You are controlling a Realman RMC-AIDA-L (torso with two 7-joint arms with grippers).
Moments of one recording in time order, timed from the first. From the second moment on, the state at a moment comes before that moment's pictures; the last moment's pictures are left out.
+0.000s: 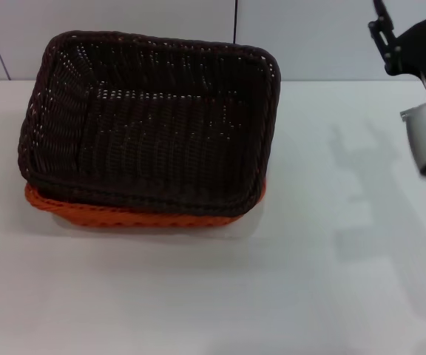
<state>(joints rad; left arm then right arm) -0.23 -2.06 -1.73 -0.15 2.70 1.04 -0.16 0.06 2.08 -2.08 -1.35 -2.34 0.60 2.13</state>
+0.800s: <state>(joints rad) -0.23 -2.06 -1.72 -0.15 2.71 1.10 -0.16 0.13 2.08 -2.21 -0.62 -1.94 1.35 2.75</state>
